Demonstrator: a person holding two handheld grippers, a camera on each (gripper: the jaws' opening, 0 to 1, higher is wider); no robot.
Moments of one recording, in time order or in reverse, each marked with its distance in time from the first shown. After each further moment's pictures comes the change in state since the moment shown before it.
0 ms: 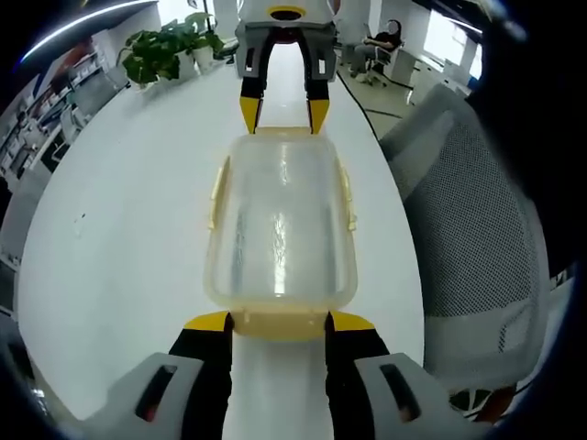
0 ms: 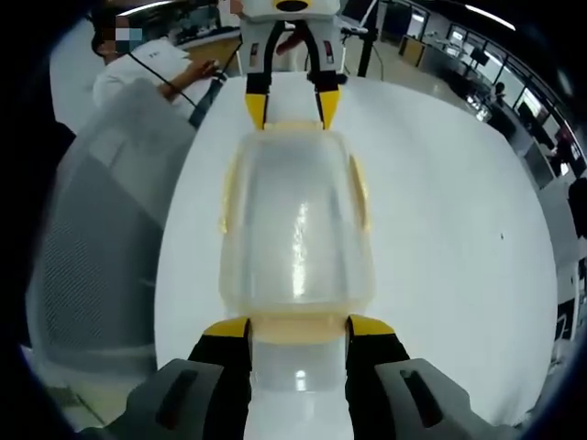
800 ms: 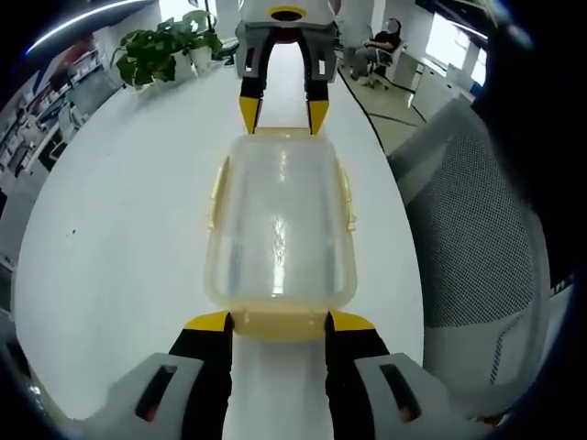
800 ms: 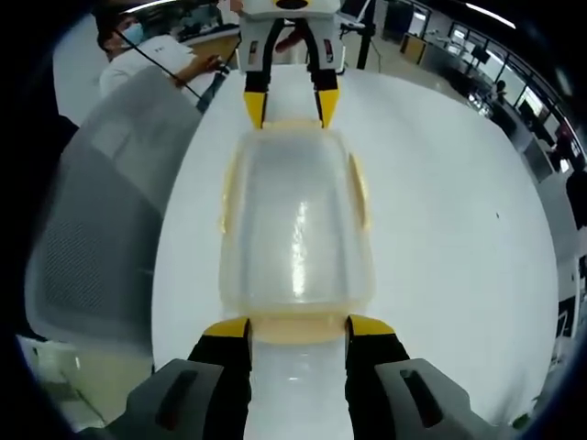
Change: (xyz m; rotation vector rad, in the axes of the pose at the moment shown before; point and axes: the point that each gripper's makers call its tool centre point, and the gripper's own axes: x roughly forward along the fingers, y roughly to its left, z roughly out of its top) left arm 0.021 -0.002 0.038 -0.022 -0.003 -0.008; right arm -0.015 -0.002 -0.041 -0.013 0.008 0.003
